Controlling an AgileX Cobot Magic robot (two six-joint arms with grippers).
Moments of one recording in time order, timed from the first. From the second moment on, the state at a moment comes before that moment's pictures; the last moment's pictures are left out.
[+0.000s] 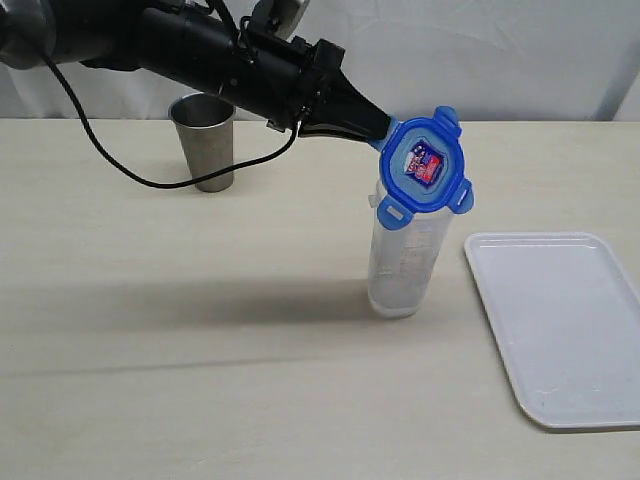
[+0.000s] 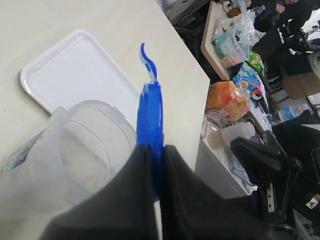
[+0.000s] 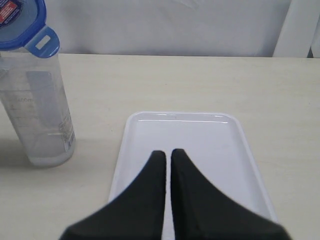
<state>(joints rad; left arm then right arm) -0.25 2.07 -1.66 -1.29 1.17 0.86 0.04 0.00 0.00 -0.06 0.35 0.04</state>
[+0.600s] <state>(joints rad) -0.25 2.07 -1.66 -1.18 1.10 0.86 0.04 0.00 0.00 -0.06 0.35 0.04</state>
